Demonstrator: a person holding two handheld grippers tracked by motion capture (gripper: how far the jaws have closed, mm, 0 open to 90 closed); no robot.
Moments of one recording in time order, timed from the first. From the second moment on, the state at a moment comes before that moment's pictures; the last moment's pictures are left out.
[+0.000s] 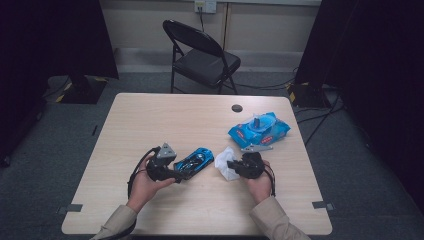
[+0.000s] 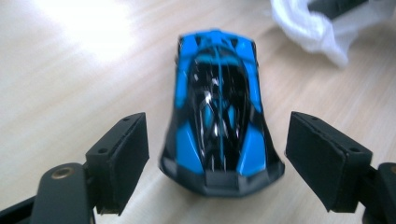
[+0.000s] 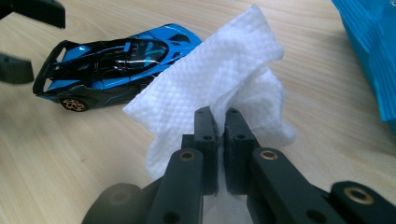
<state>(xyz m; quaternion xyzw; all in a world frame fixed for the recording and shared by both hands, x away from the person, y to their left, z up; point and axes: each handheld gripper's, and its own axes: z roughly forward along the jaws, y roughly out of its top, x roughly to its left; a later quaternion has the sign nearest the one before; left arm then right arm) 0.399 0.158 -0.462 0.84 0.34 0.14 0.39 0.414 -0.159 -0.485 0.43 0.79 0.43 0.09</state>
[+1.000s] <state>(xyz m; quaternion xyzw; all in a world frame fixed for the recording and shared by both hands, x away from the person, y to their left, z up) 0.442 0.111 -0.467 0.87 0.32 0.12 0.36 0.407 -0.163 -0.497 0.42 0.80 0.42 0.11</state>
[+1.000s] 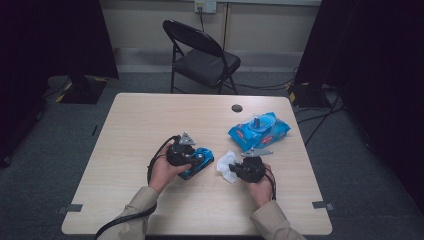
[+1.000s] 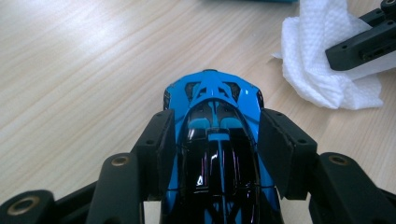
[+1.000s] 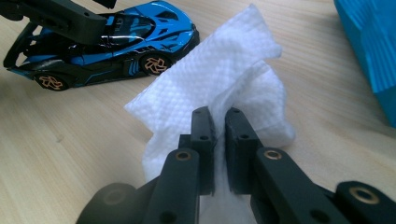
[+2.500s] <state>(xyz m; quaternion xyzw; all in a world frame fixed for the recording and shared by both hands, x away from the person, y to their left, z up) 0.446 0.106 -0.469 0.88 0.32 0.11 0.34 0.402 -0.148 -0.507 0.37 0.84 0.37 0.15</state>
